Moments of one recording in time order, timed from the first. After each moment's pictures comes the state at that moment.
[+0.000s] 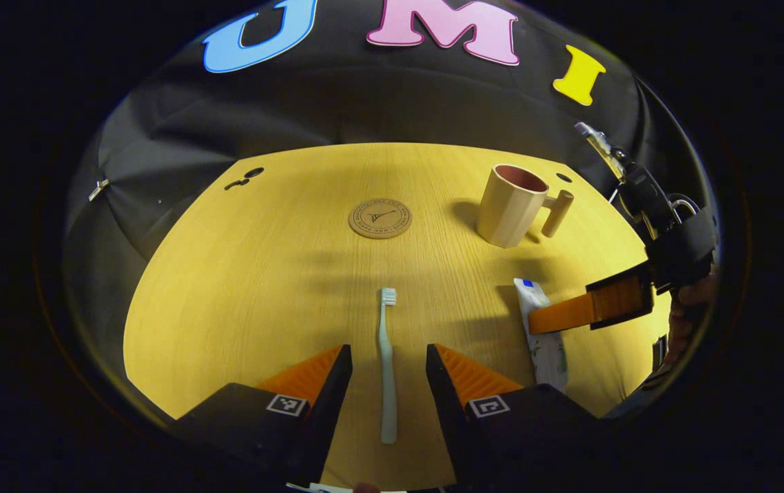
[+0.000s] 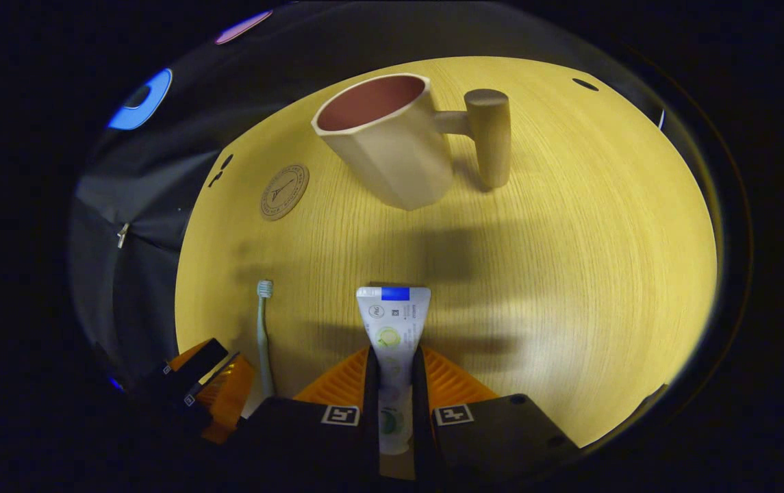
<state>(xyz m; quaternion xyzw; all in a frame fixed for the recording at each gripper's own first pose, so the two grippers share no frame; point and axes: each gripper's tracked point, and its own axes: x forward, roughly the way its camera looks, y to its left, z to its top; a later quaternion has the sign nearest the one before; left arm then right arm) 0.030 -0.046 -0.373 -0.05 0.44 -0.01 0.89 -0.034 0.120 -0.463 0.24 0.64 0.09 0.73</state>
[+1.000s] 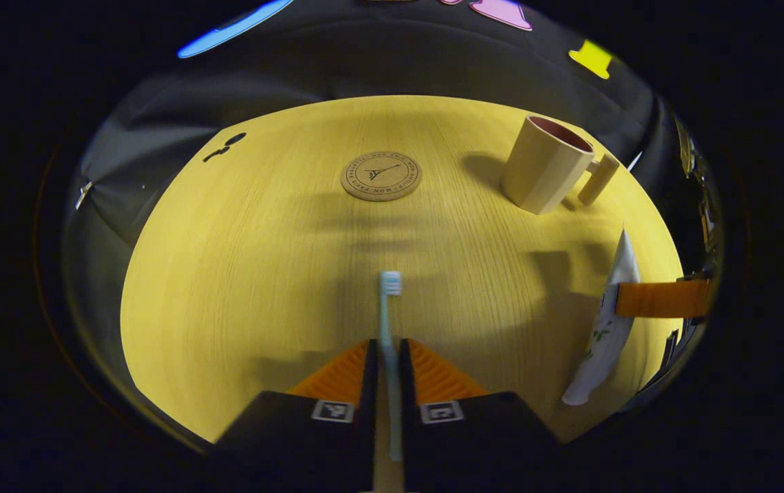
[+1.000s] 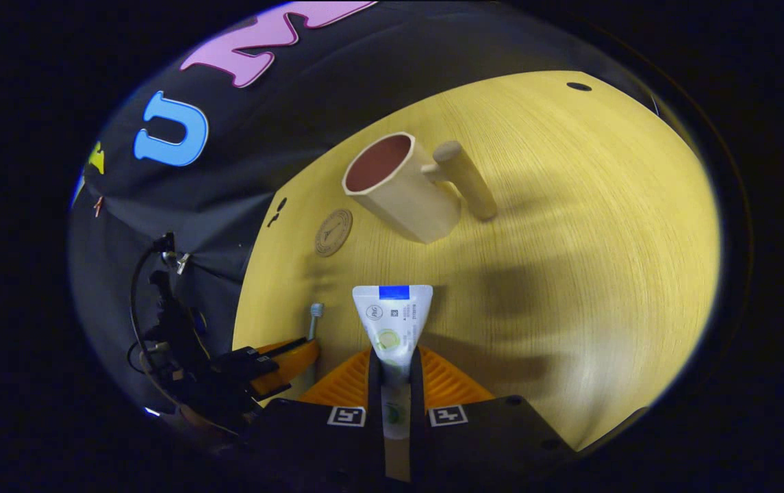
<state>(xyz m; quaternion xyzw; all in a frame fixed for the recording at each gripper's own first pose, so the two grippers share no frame) 0.045 -0.045 -0.420 -0.02 0.54 -0.01 0.84 -0.013 0.100 -0.435 0.34 0.52 0.16 0.77</state>
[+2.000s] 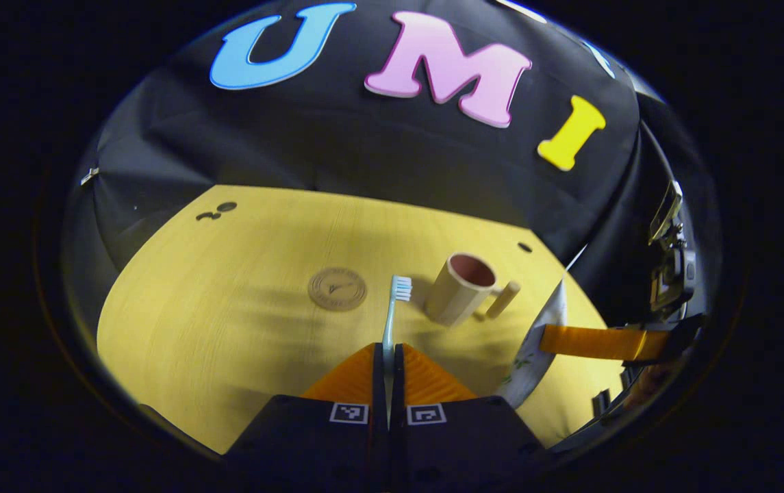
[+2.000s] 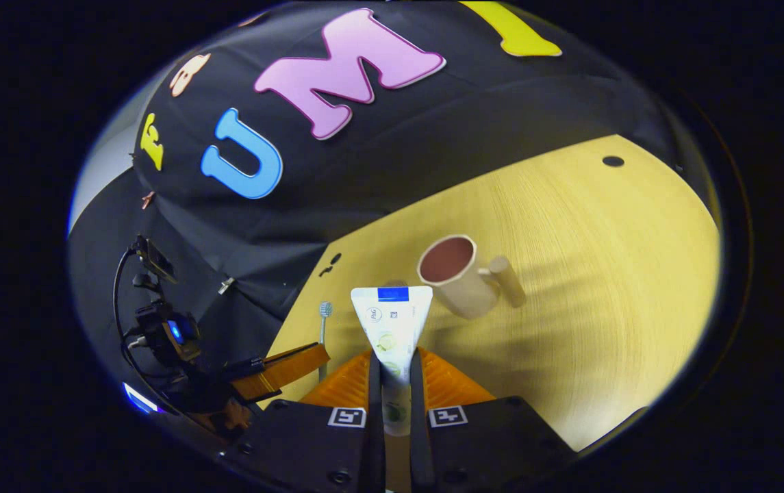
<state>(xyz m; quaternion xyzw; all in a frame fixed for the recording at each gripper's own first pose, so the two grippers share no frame) 0.091 -0.080 -0.273 -0.15 0.32 -0.06 0.93 0.025 0.075 -0.333 0.35 0.36 0.20 0.84</state>
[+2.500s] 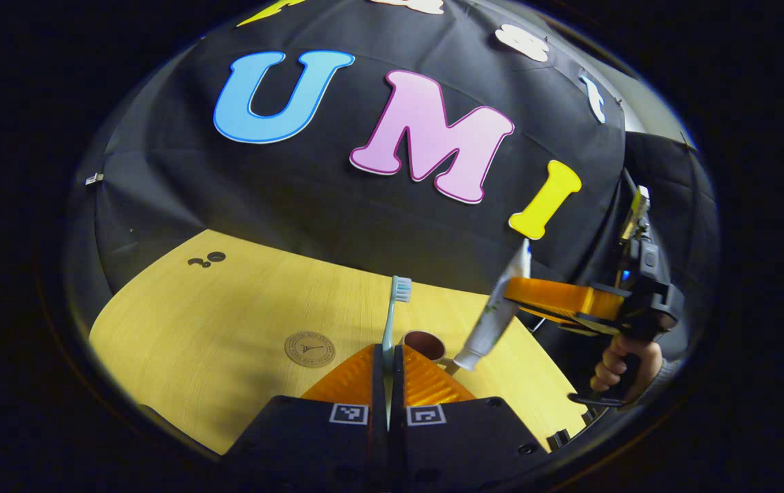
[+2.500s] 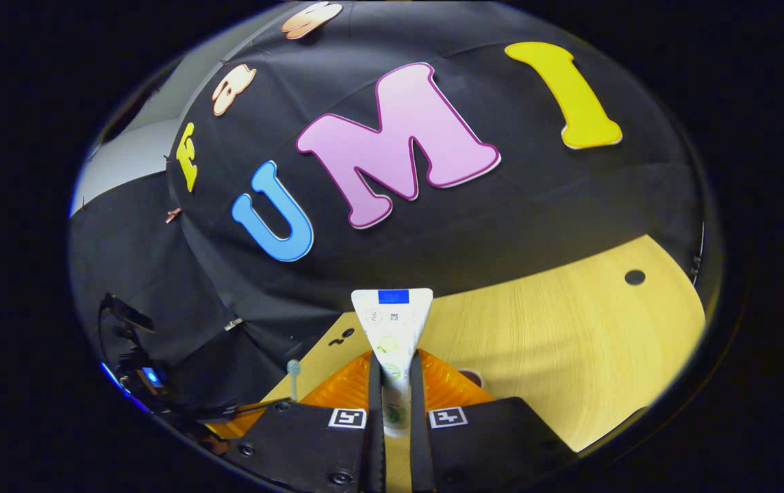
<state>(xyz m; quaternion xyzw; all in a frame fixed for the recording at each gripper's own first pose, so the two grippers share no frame) 0.100 -0.090 -0.185 -0.19 0.21 -0.07 0.96 0.152 0.029 -0.248 0.31 0.21 0.20 0.90</state>
